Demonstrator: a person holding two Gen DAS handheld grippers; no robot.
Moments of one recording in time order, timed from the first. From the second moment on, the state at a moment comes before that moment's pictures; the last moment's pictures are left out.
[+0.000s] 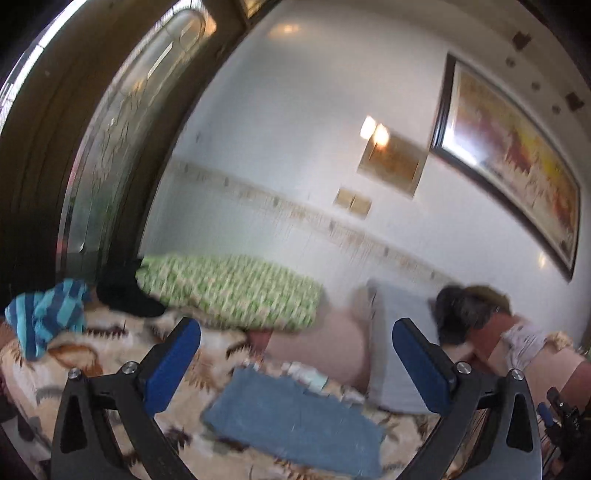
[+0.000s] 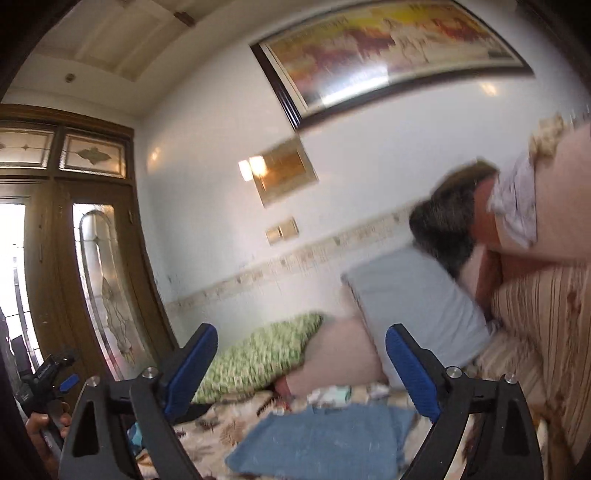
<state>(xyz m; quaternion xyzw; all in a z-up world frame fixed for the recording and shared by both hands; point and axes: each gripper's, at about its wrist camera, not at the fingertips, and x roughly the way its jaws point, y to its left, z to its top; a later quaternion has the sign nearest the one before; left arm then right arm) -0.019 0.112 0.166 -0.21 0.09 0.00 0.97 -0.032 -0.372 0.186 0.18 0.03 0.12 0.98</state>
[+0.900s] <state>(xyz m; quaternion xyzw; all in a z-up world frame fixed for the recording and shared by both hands) 0.077 0.100 -0.004 -0.16 0.31 0.10 0.93 0.049 -0.293 -0.037 0.20 0.30 0.13 0.92</state>
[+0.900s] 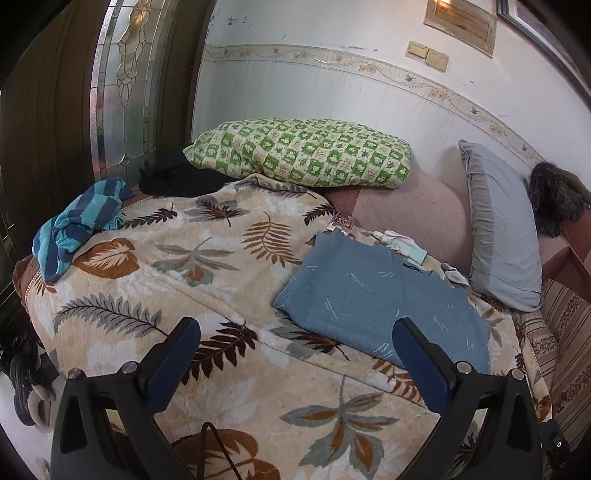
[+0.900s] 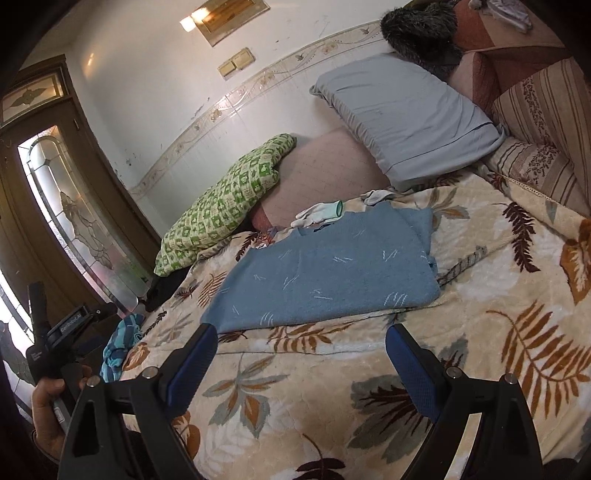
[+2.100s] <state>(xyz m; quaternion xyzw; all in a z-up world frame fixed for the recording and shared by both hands) 0.069 0.110 -0.014 -0.17 0.32 0.11 0.93 0.042 -0.277 -0.040 0.21 0.32 0.15 0.91</state>
